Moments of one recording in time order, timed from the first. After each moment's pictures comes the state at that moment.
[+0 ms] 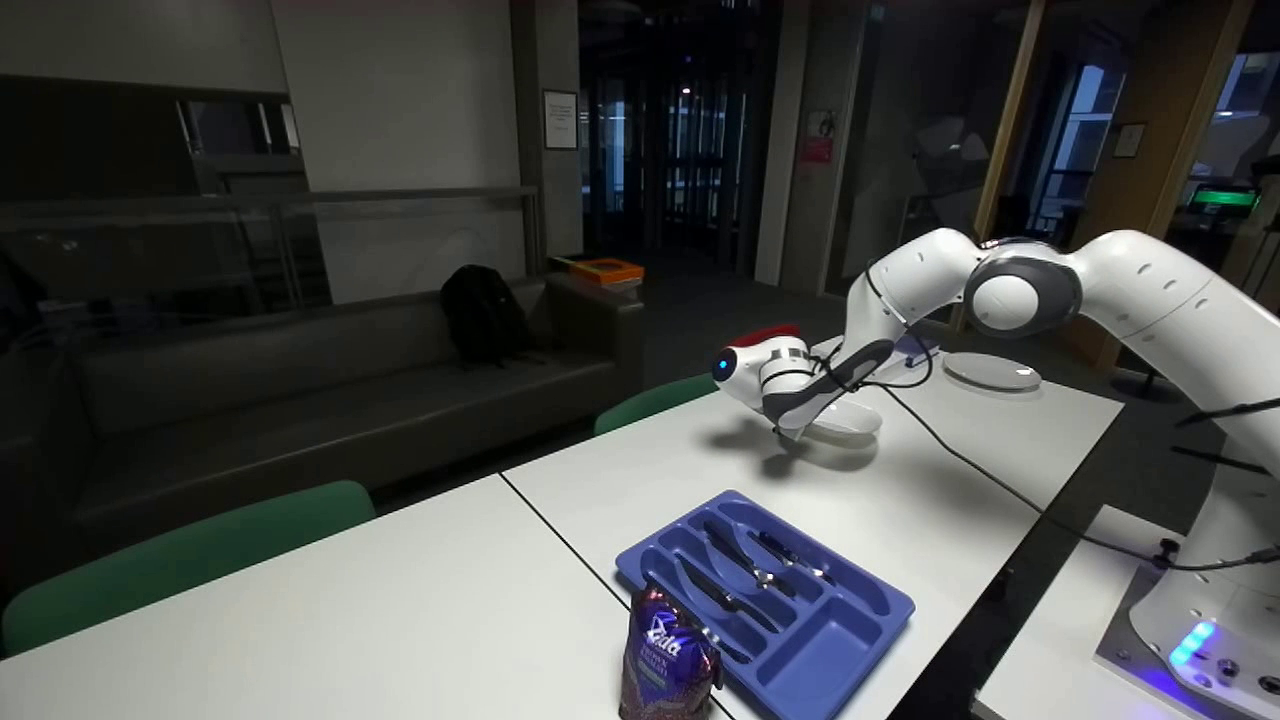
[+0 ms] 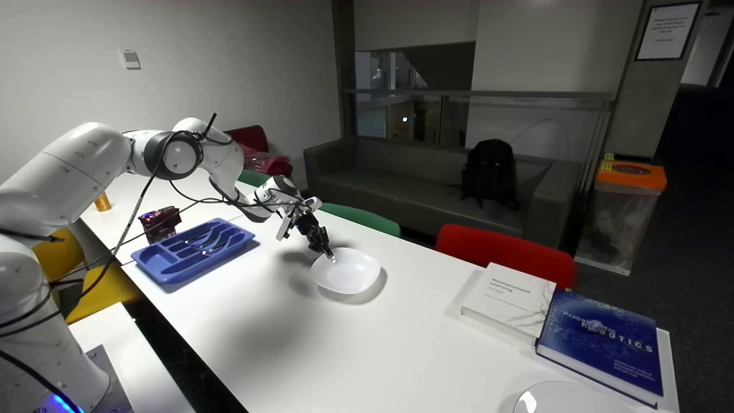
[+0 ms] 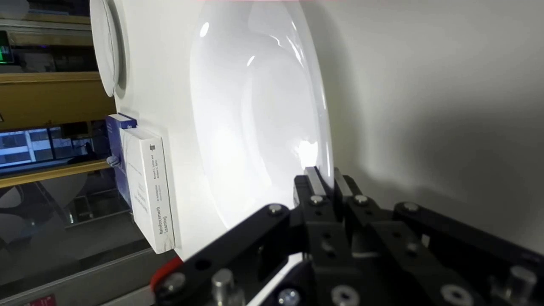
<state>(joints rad) 0.20 0.99 -0.03 -1.35 -0.93 1.87 0.73</state>
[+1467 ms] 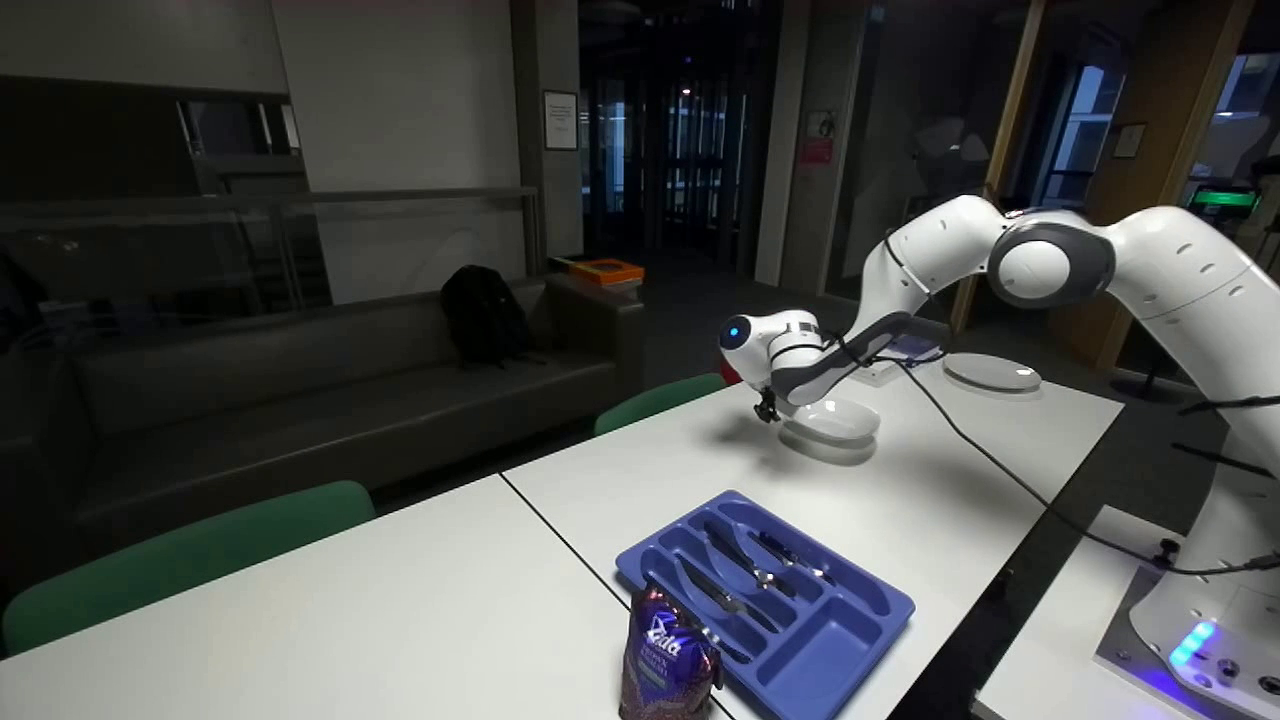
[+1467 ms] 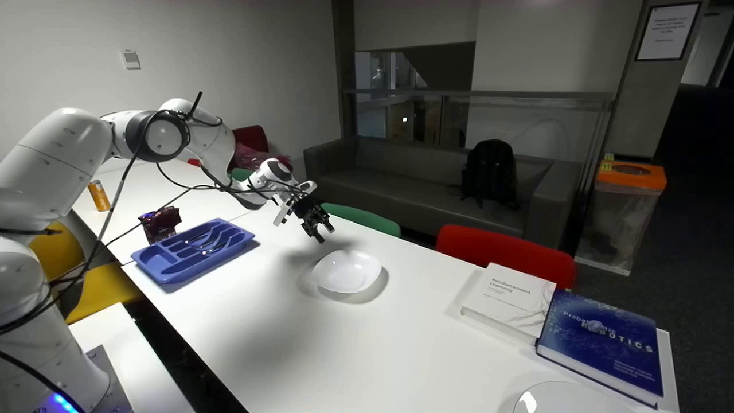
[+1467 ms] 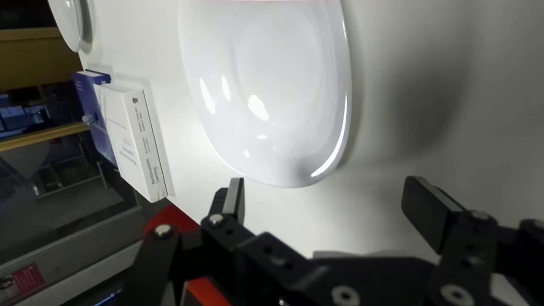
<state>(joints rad) 0.21 0.84 -0.04 -1.48 -0.93 2.06 0.75</state>
